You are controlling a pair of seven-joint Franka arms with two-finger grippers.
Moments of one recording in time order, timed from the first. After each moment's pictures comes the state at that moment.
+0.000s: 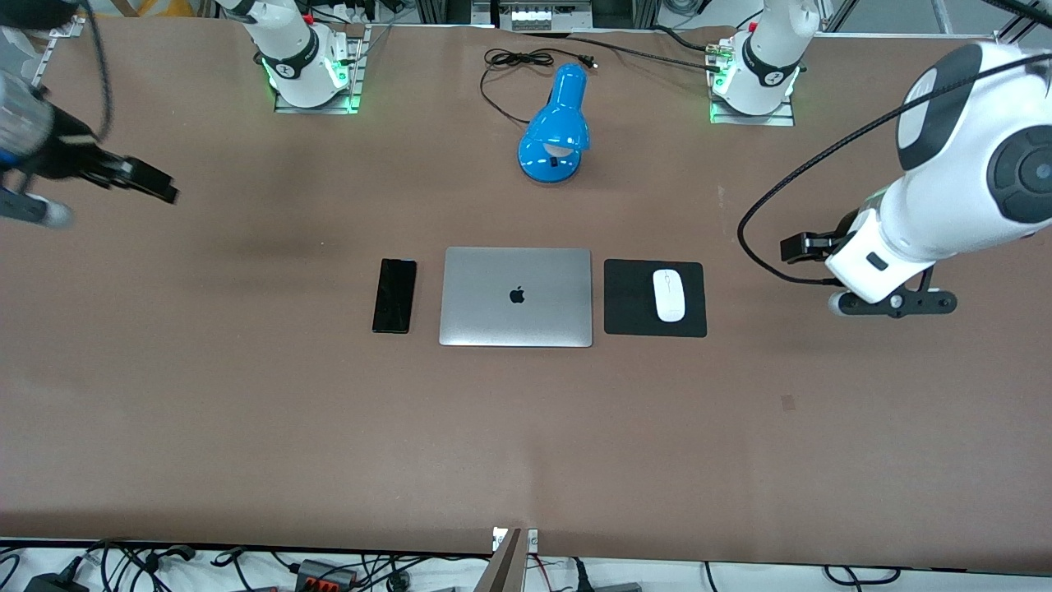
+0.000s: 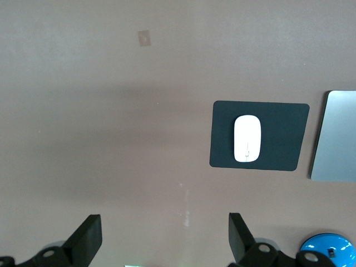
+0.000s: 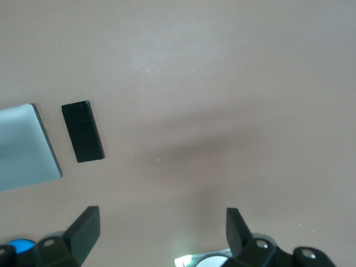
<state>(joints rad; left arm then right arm) -0.03 0.32 -0.18 -1.38 0.08 1.47 -0.21 -0.04 -0.04 0.05 -1.68 0.01 1.54 0.26</state>
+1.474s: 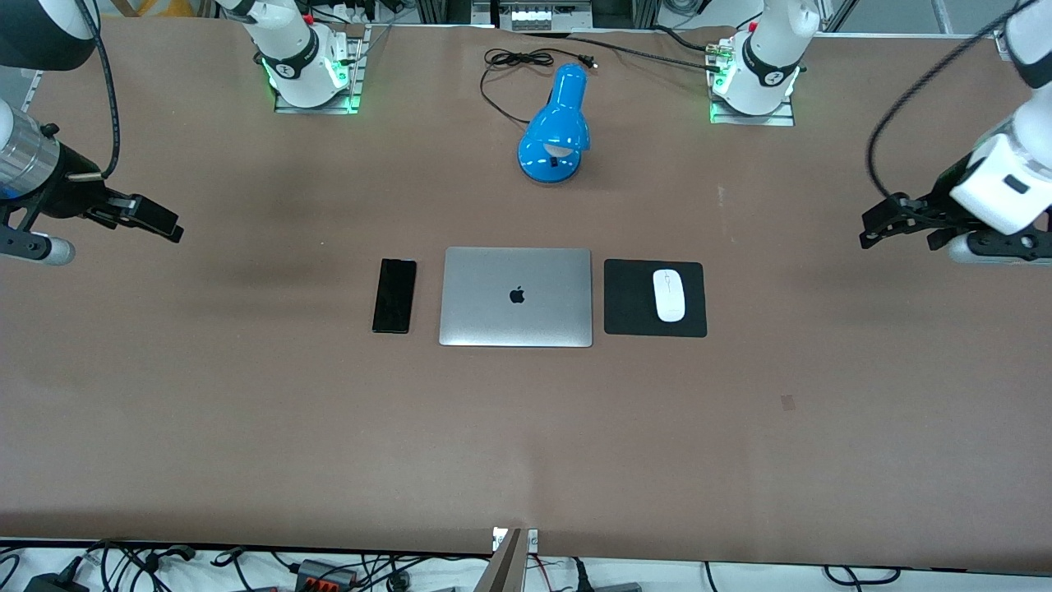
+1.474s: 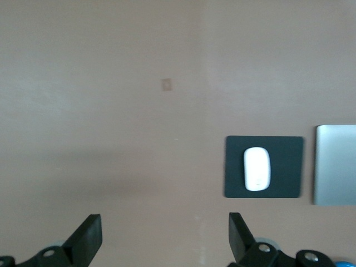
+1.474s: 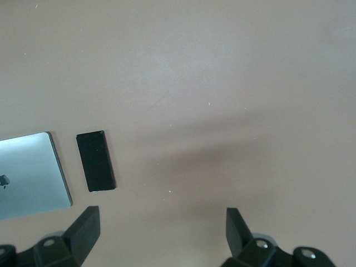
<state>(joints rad) -0.06 0.02 0.01 -1.72 0.01 1.77 -0.04 -0.02 0.08 0.07 -1.61 0.01 1.65 0.26</state>
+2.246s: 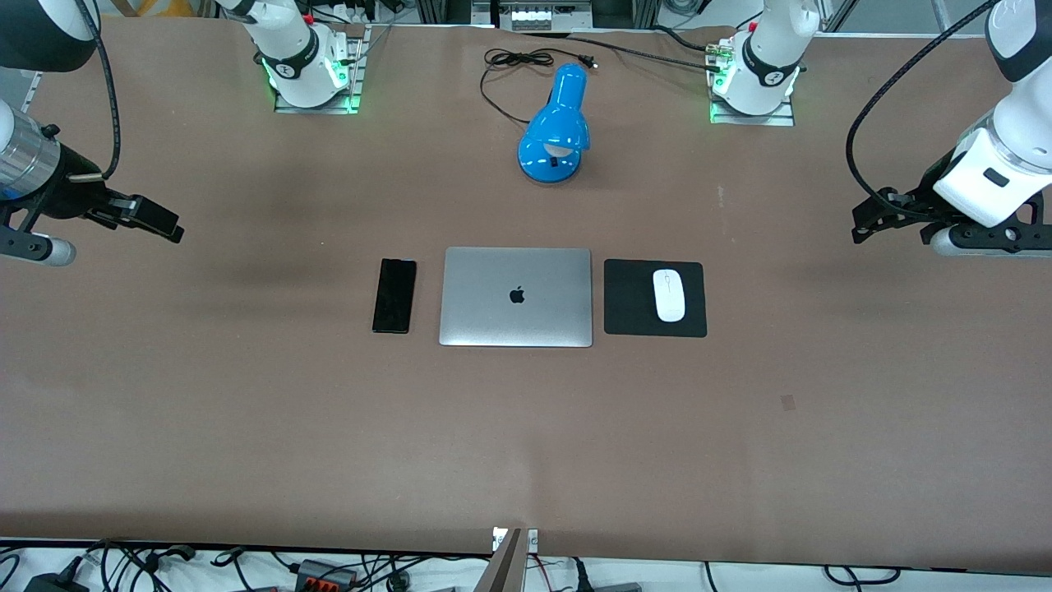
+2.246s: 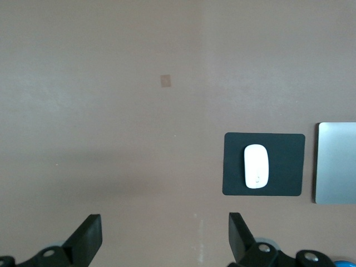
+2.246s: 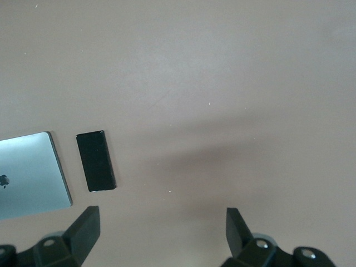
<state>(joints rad) -0.02 -0.01 -0.02 -1.75 -0.02 1.77 -0.06 -0.02 0.08 0.07 -1.61 0.01 1.65 0.26</state>
